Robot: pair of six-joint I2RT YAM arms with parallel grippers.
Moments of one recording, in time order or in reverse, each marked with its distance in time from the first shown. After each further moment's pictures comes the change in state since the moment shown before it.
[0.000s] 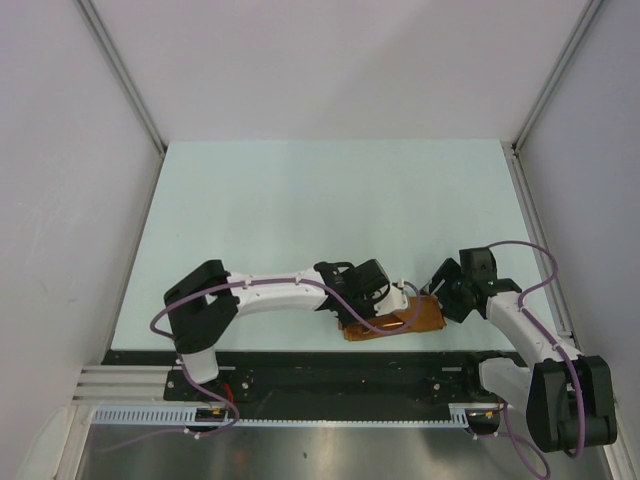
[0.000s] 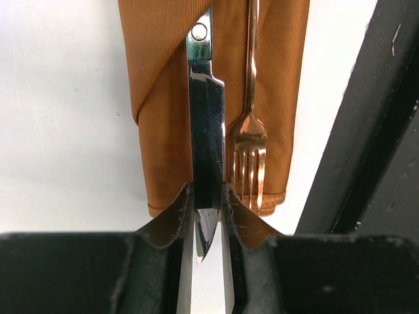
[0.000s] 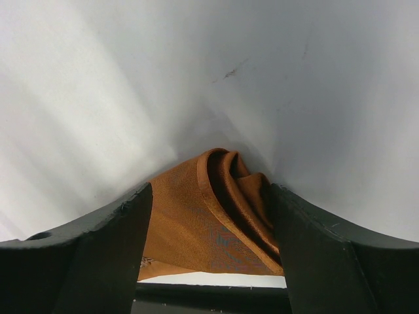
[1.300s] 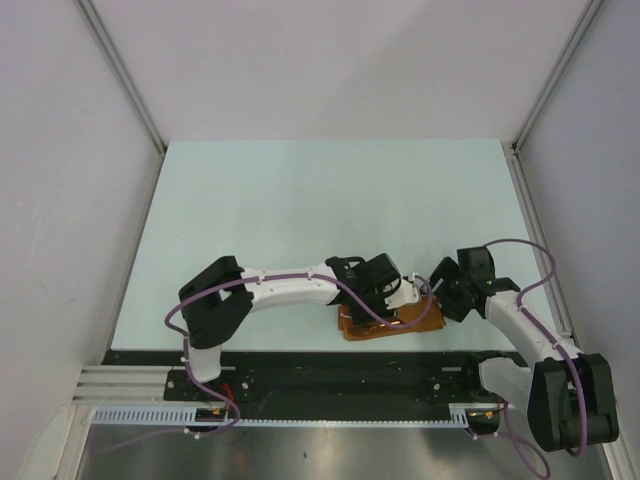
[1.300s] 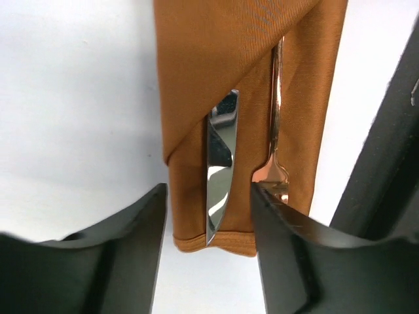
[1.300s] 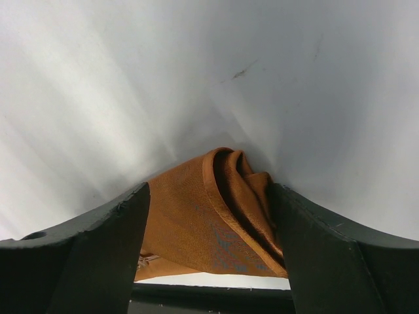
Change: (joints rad) left arm 0.001 0.103 0.115 0.007 -0.027 0.017; right arm 0.018 0.006 0.003 0.009 0.011 0.000
